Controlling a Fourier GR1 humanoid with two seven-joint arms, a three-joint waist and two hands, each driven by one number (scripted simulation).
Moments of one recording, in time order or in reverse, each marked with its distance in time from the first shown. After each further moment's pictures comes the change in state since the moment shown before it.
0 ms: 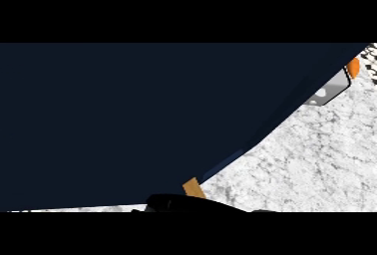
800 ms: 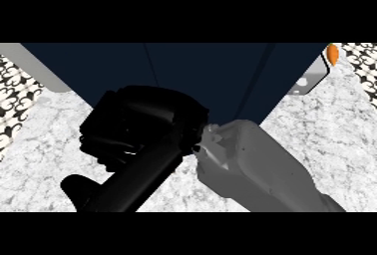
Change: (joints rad) left arm 0.230 -0.096 0.215 0.056 -0.002 -0.170 -0.021; right arm -0.315 0.024 -0.174 0.494 -0.314 0.052 -0.036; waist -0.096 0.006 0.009
